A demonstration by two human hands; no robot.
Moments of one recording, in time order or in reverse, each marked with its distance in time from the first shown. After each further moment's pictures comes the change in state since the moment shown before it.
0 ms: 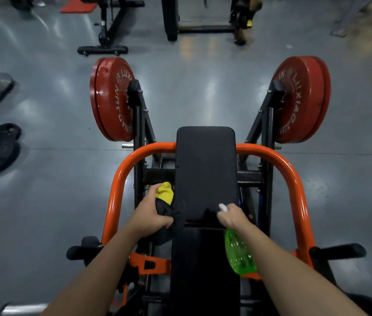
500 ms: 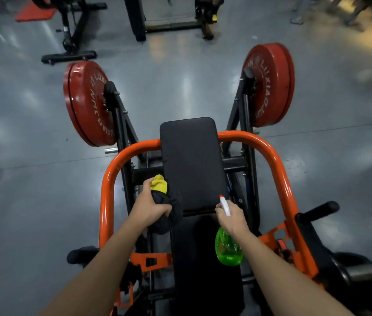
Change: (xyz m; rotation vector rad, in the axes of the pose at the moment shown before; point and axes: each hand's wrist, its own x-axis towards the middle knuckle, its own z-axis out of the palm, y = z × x) left_hand -0.006 0.009 0.009 -0.052 0.036 -0.016; right_hand -0.056 0.045 0.036 0.340 0.263 -0.044
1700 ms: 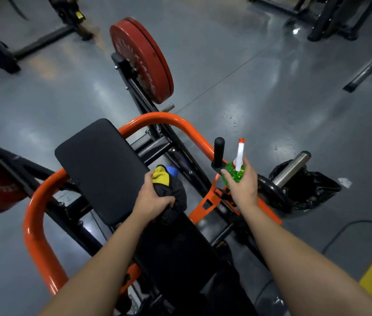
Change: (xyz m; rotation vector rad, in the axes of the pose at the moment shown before) left_hand -0.025 0.081 0.213 0.368 -0.300 0.226; right_hand -0.033 0.199 -0.144 0.362 0.711 0.029
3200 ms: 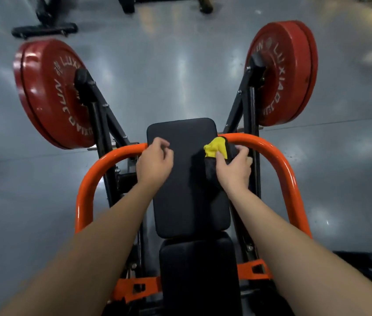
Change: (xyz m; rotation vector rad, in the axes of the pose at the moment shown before) left_hand 0.153 -0.113 -0.230 -0.066 0.697 -0.040; right_hand 0.027 -0.258 0.313 -0.187 -0.365 -0.084
